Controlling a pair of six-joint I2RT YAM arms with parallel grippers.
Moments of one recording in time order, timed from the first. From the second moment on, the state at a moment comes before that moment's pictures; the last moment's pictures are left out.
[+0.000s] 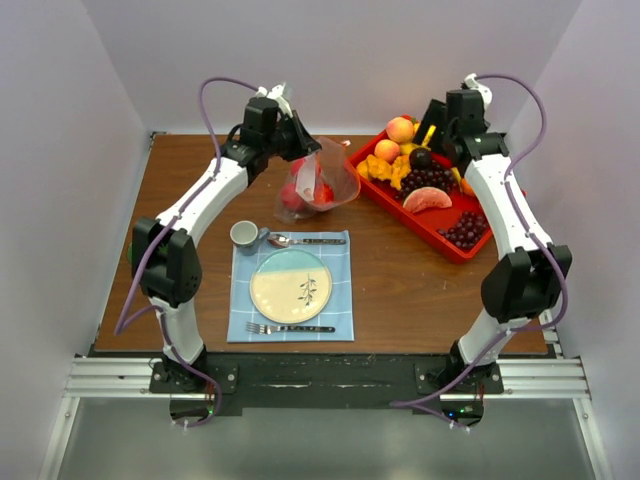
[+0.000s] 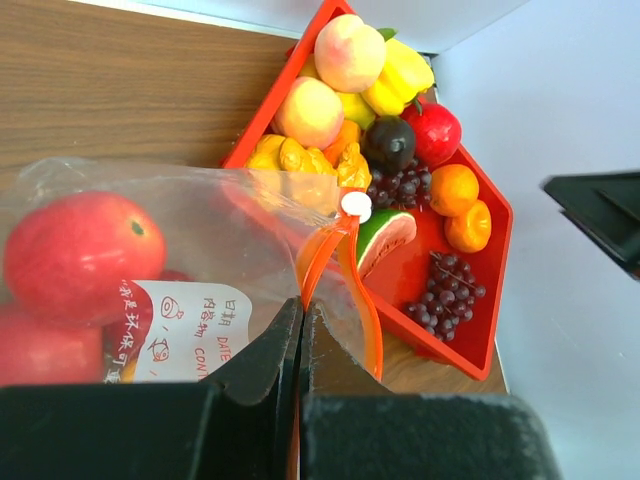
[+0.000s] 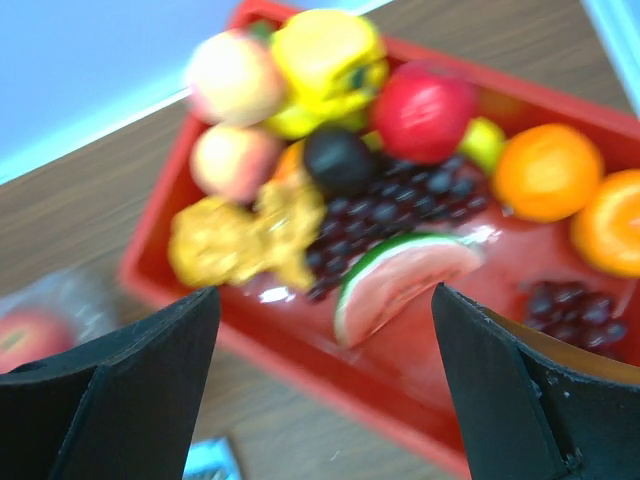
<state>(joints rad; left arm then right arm) -0.40 1.89 1.73 -0.26 0.26 -0.65 0.15 1.72 1.74 -0.62 0.29 0.45</state>
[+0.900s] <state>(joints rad) -0.39 1.99 1.86 -0.26 0.28 -0.65 -0.06 2.16 1.82 -0.26 0.31 0.53</state>
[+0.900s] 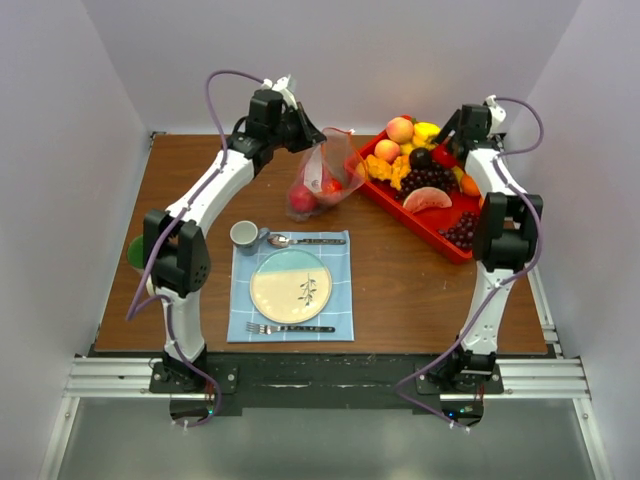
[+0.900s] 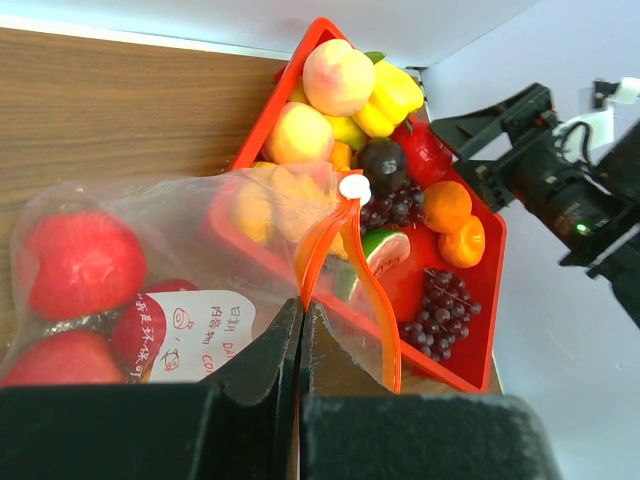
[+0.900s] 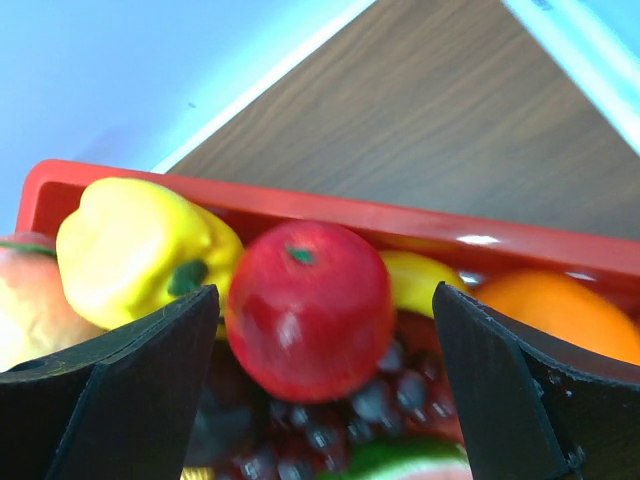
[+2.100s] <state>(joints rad) -0.39 2.00 1.85 -0.27 0.26 -0.64 0.10 1.71 1.54 -0.35 0.26 0.58</state>
